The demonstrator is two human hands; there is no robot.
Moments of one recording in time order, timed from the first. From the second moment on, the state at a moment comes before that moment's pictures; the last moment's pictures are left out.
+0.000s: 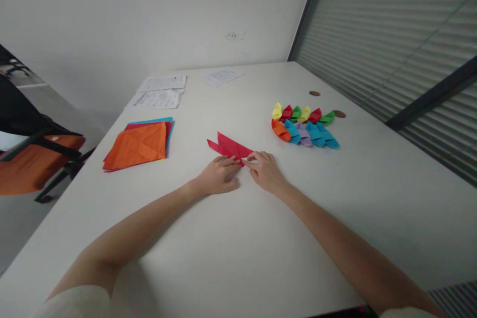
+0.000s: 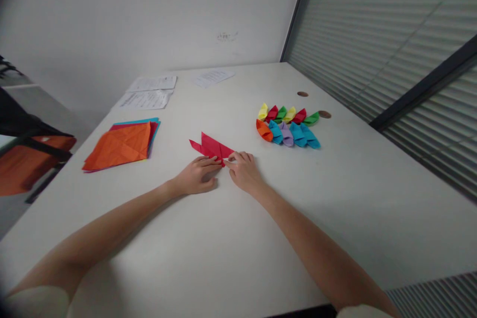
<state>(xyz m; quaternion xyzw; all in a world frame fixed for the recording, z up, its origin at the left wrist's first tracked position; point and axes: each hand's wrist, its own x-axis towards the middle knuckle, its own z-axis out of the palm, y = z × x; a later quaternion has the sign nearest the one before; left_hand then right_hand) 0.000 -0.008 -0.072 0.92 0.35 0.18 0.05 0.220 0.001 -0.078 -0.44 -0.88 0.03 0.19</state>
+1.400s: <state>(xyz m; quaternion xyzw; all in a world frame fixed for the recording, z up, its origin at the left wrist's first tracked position) 0.005 -0.009 -0.070 0.92 0.36 0.17 0.05 0.219 0.005 -0.078 -0.46 -0.86 0.06 0.21</state>
